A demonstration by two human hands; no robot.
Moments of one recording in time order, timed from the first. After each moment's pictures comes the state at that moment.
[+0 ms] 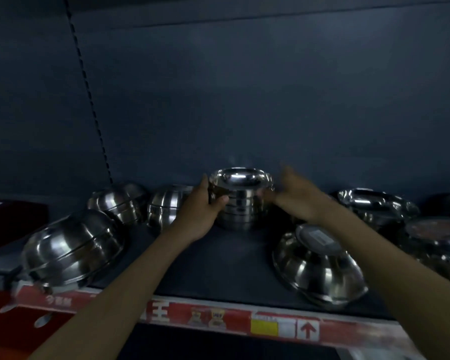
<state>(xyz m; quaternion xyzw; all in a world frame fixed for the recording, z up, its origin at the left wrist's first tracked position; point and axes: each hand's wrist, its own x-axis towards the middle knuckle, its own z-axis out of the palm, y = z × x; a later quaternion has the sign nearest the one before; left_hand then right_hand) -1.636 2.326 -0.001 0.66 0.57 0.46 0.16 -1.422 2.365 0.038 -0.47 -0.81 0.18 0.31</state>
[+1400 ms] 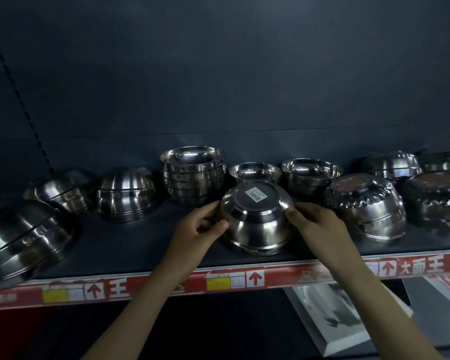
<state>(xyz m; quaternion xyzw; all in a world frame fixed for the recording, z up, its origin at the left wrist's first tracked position) -1.564 2.264 -0.068 0.66 0.48 0.49 0.32 -1.327 2.239 -0.031 -0.61 -0.60 0.26 0.45</state>
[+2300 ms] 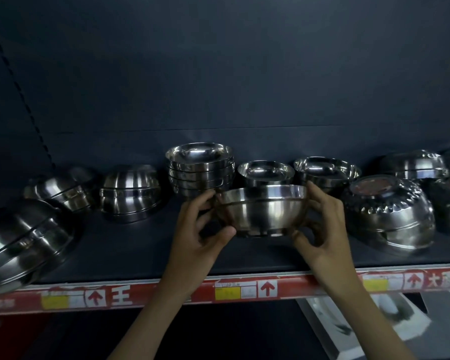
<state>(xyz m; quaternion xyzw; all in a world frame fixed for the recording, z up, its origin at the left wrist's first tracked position) -1.565 2.252 -0.070 0.62 0.39 0.59 0.33 -1.339 2.263 -0.078 -0.40 -0.65 0.21 0.61</state>
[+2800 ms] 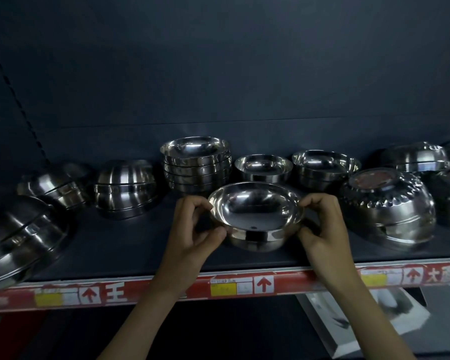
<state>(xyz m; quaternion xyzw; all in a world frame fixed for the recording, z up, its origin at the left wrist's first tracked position) -1.569 2.253 -0.075 0.64 0.35 0.58 0.37 -1.340 2.270 -0.078 -0.42 -0.62 0.23 0.62</state>
